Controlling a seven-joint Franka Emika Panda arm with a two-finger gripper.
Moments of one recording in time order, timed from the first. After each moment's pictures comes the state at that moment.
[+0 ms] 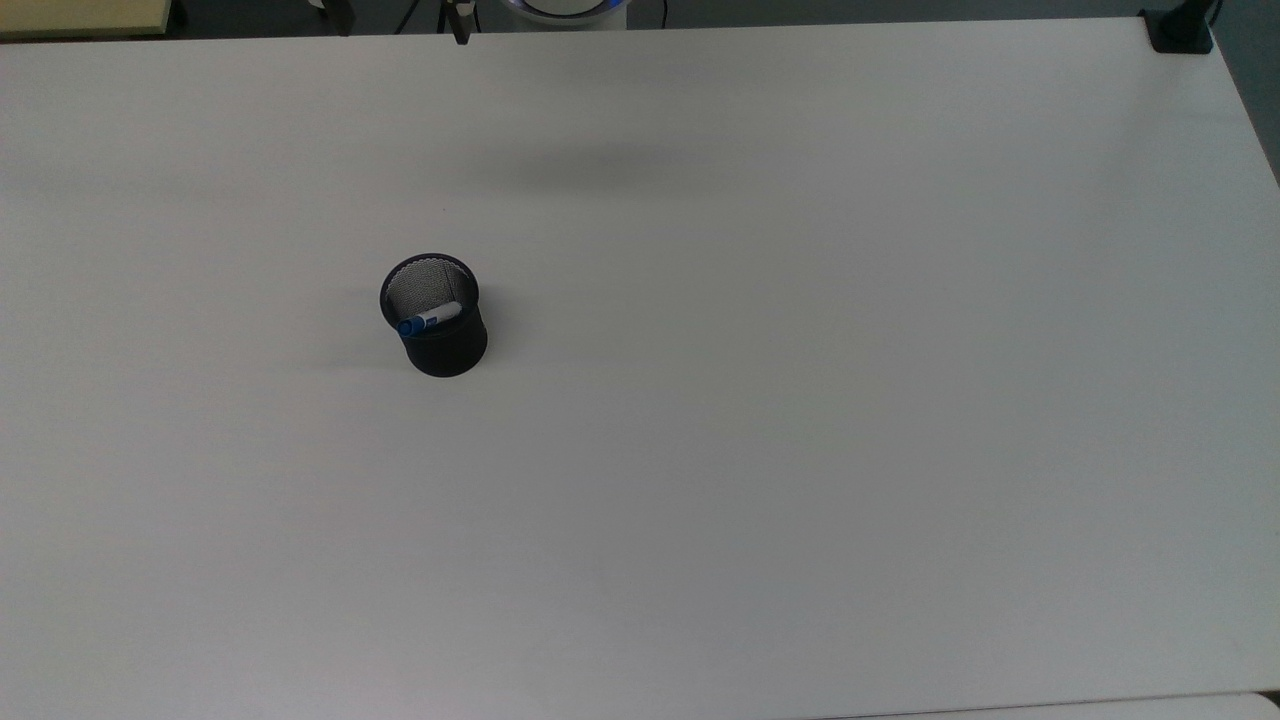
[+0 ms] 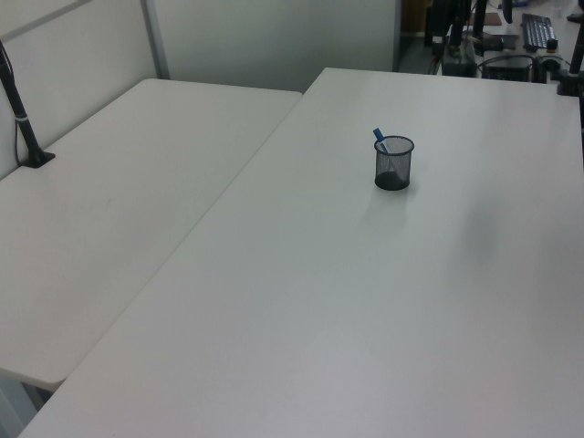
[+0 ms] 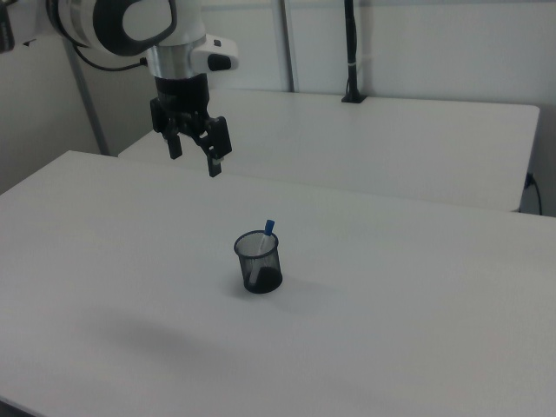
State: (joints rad) arm 0.03 0.01 -0.18 -1.58 0.10 1.60 -0.01
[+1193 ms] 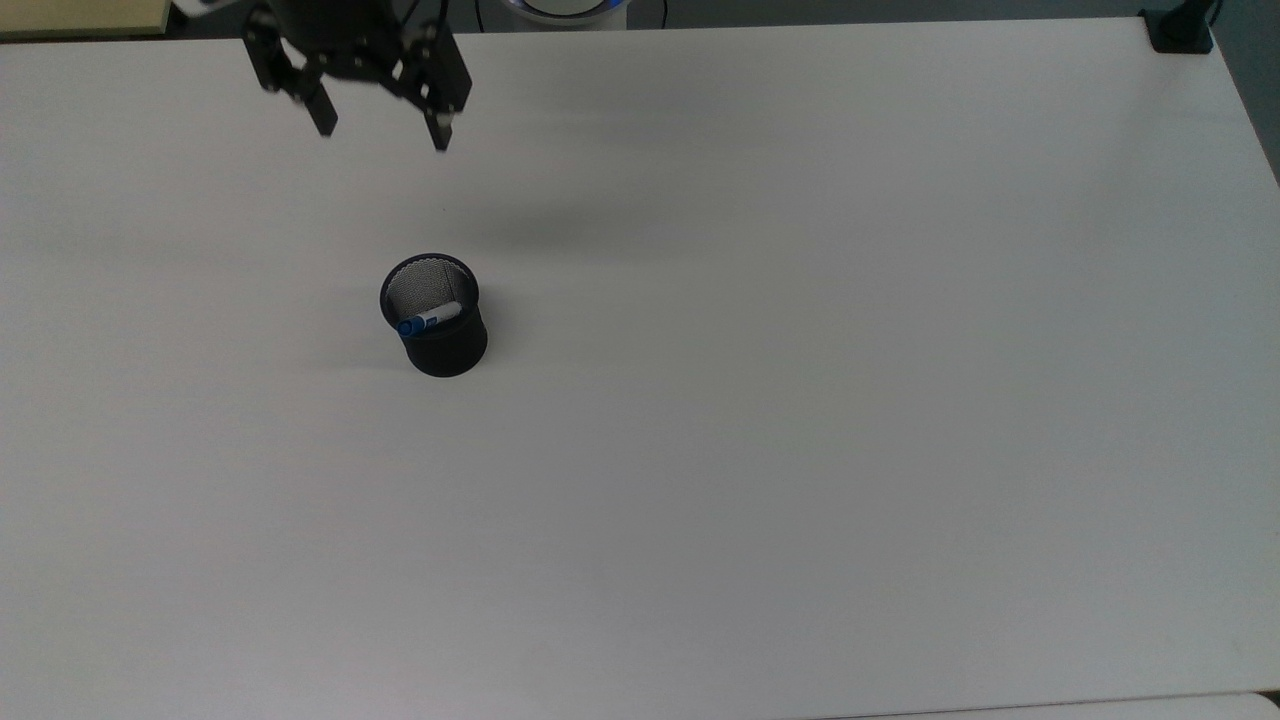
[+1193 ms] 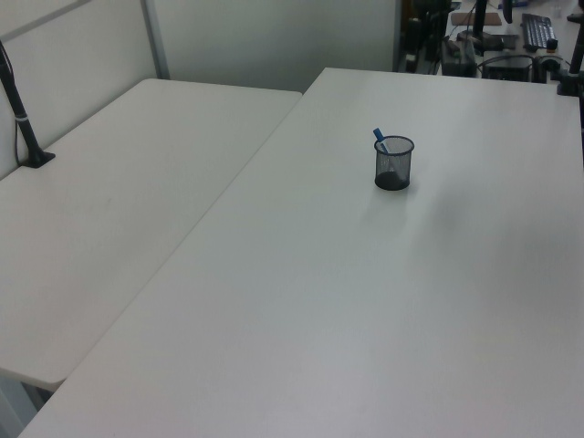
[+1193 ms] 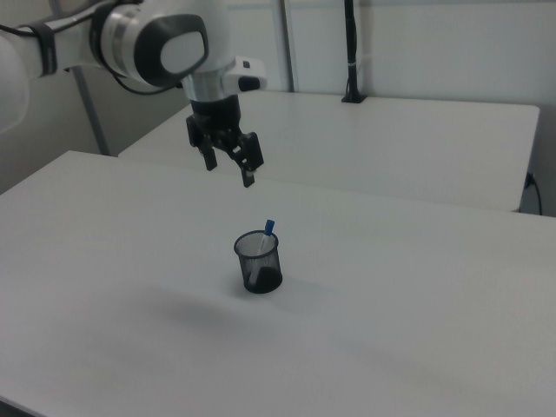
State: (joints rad) arm 0.02 0.13 -0.19 -1.57 0.10 1.78 -0.01
